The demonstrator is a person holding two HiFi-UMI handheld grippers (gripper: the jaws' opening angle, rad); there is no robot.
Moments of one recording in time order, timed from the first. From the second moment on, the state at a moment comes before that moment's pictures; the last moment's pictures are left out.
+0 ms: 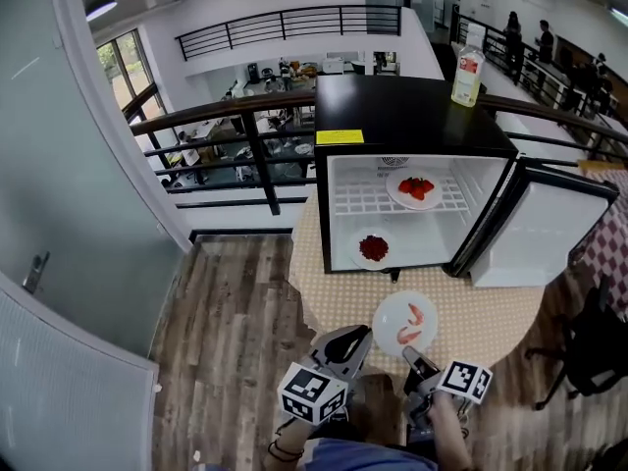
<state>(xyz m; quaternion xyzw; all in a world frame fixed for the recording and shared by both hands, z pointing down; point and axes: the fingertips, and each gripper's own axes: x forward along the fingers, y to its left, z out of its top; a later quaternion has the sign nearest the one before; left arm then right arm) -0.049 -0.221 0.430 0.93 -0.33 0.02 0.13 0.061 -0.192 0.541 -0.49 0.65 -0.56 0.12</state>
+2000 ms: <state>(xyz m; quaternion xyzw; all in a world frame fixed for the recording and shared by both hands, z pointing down) -0.003 -0.321 0.469 0.88 -0.43 0.06 0.18 0.157 -0.486 0.627 -0.48 0.49 -0.68 0.26</state>
